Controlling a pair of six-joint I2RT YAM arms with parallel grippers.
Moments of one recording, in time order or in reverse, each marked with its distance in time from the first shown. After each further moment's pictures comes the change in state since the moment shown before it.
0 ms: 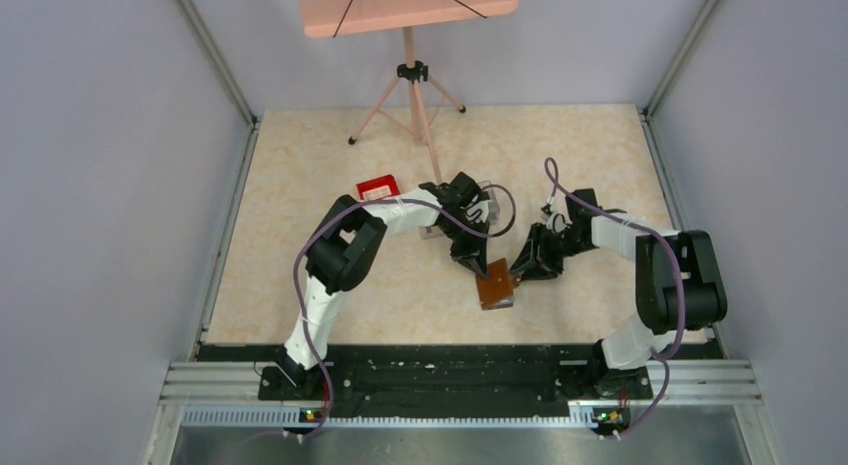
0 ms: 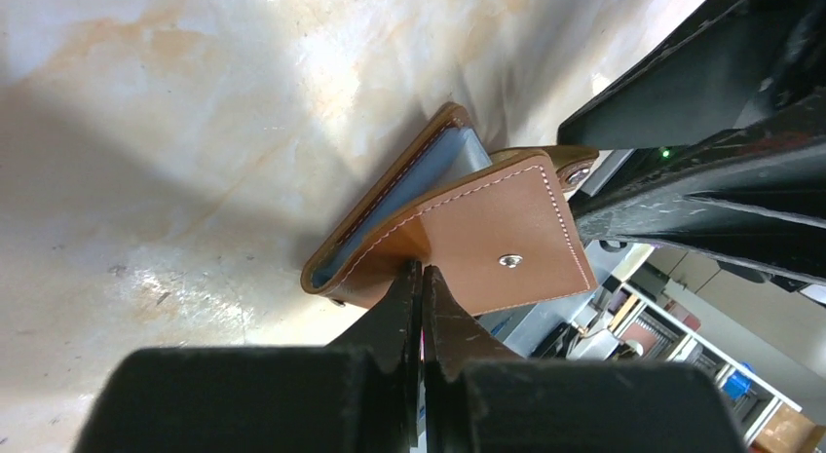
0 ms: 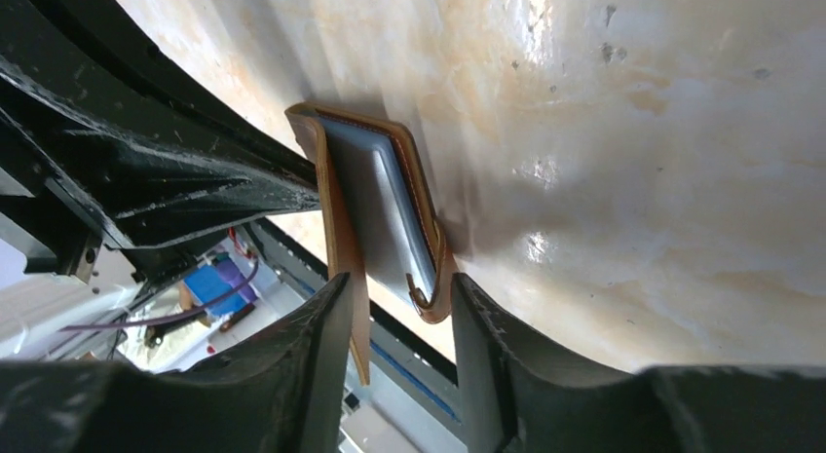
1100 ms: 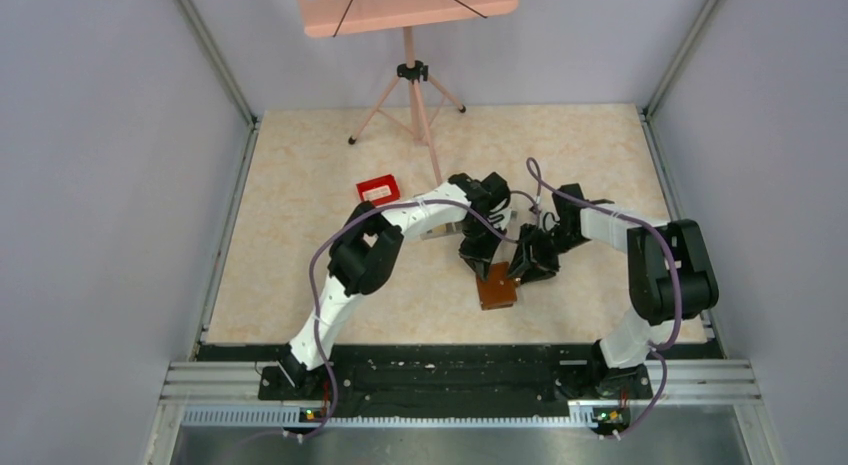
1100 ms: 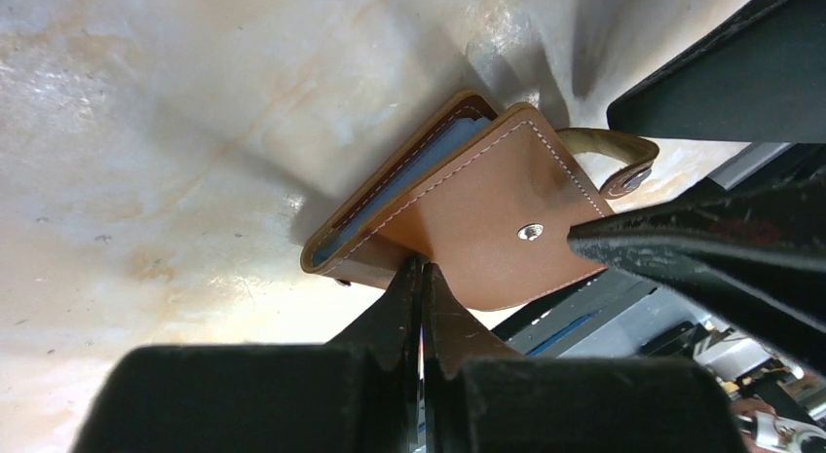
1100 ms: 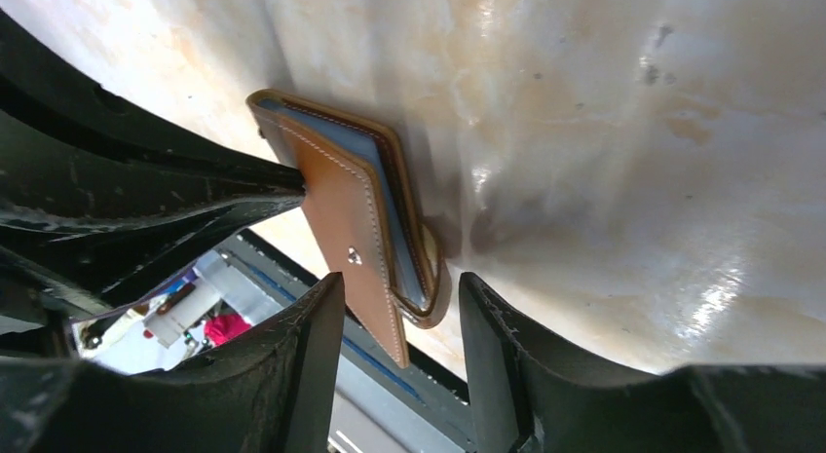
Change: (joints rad) left arm -0.100 0.134 0.350 -0.420 -0.252 0.193; right arm 0.073 0.064 0.100 -0.132 0.102 -0.105
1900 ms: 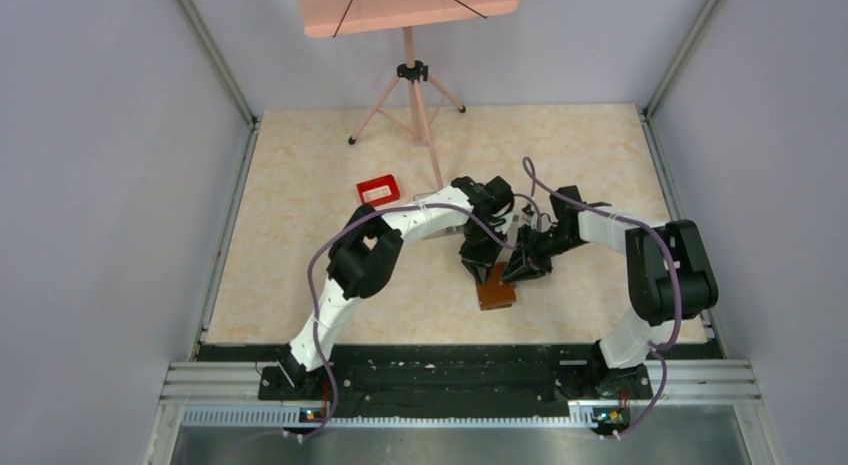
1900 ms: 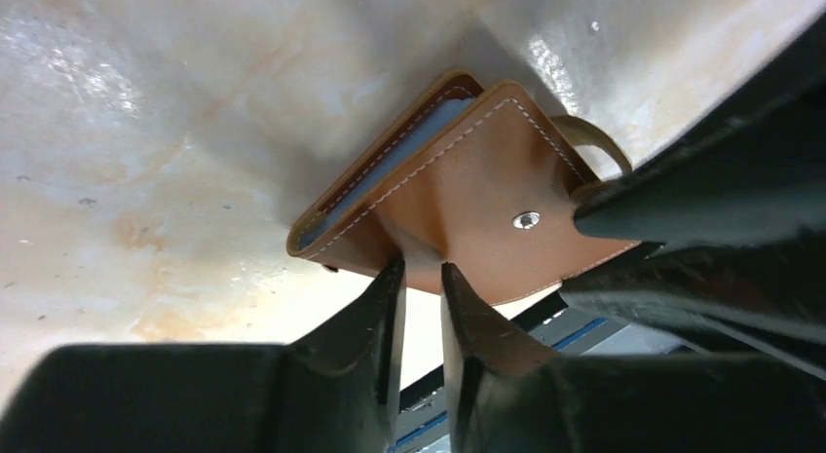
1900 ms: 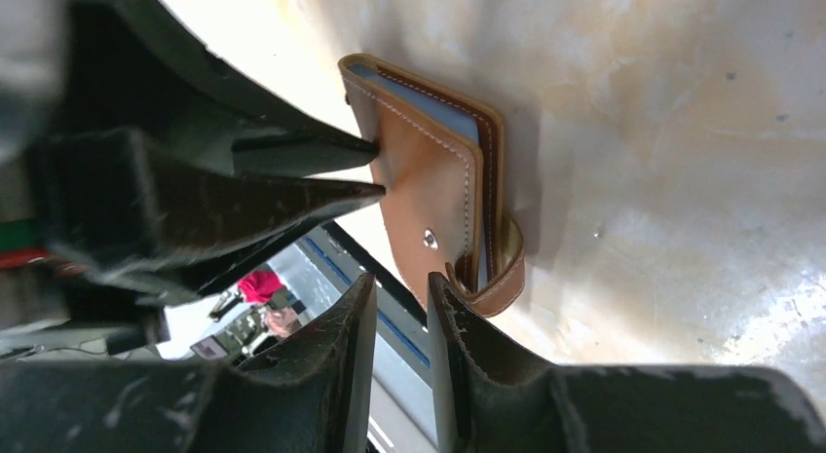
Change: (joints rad) left arm -0.035 -0.005 0.028 -0.059 -0.089 0.017; right arm 0.012 -0.016 -0.022 0.039 -0.180 -0.004
